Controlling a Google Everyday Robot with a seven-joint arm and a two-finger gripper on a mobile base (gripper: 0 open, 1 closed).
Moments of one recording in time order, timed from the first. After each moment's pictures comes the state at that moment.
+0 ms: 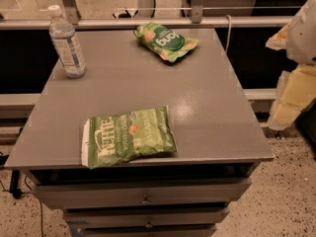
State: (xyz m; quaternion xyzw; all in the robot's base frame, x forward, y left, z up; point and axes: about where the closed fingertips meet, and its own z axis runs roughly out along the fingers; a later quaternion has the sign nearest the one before) arm 0.438 -0.217 0.976 -0.60 0.78 -0.03 0.16
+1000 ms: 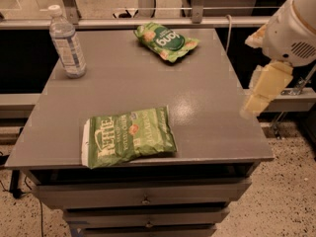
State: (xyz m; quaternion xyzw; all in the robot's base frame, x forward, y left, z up) arm 0.472 -0.189 0.963 -0.60 0.77 0.01 0.21
